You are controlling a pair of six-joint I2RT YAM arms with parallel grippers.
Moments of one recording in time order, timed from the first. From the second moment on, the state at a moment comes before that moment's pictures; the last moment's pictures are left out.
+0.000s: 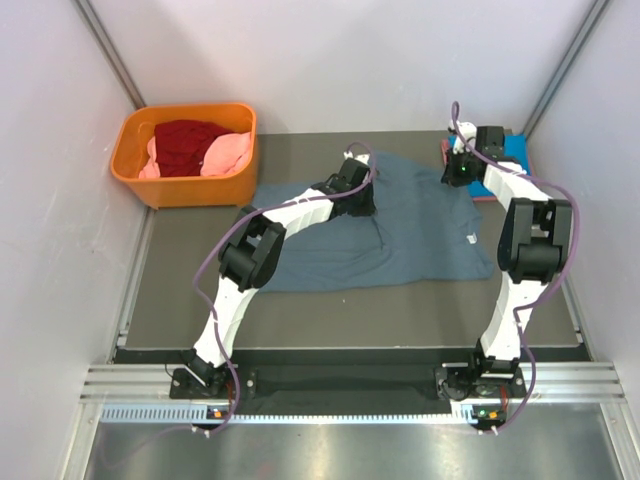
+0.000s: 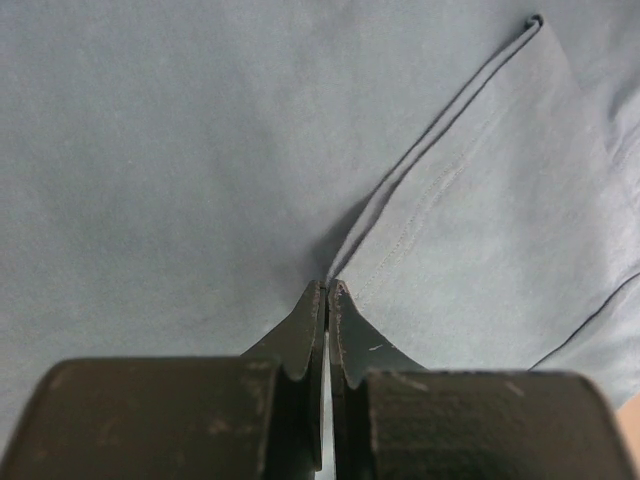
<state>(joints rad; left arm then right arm) -0.65 2.33 1.83 -0.21 0.10 -0.57 -0.05 2.04 1.58 -0.34 -0.35 -0.18</state>
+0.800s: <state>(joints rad) -0.65 2.10 1.64 -0.37 -0.05 -0.56 -0.03 1.81 1.46 -0.55 -0.17 0.36</state>
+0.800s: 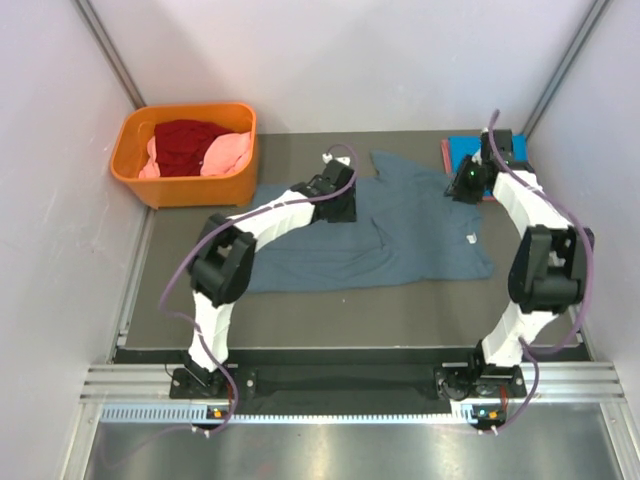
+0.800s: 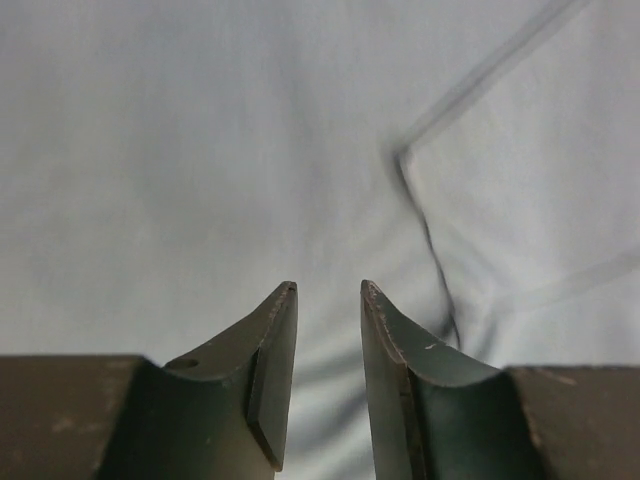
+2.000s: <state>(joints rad) -0.62 1.53 1.16 -0.40 0.05 -0.56 -0.28 1.46 0.77 -0.57 0.12 0.68</state>
